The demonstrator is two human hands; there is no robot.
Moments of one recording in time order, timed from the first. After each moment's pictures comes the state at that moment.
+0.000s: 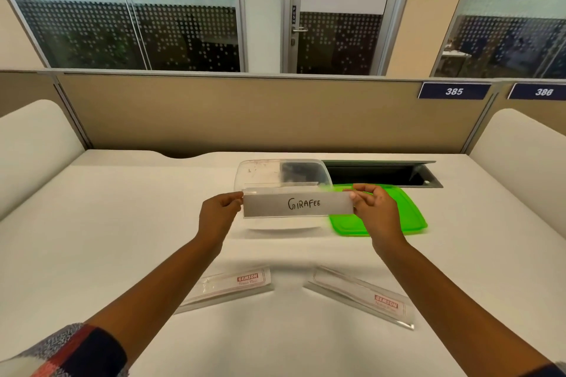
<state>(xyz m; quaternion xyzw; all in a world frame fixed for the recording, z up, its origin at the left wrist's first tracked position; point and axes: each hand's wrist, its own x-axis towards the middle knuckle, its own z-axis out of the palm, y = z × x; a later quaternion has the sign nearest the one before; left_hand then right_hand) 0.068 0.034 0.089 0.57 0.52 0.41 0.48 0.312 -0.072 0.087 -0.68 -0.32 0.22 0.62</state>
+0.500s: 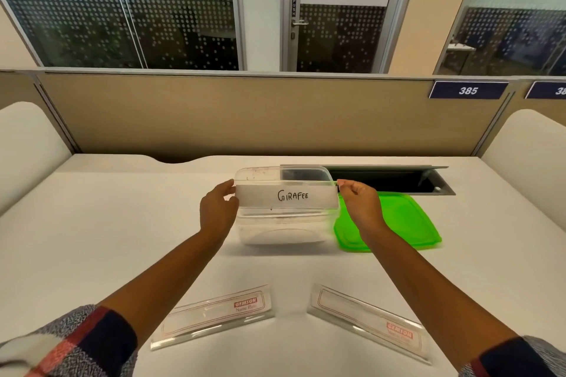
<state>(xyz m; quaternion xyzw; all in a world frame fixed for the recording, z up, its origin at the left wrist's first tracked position) 0.097 0.091 0.088 0.62 0.56 0.38 0.38 0.321 0.008 0.084 -0.74 -0.34 0.18 0.56</state>
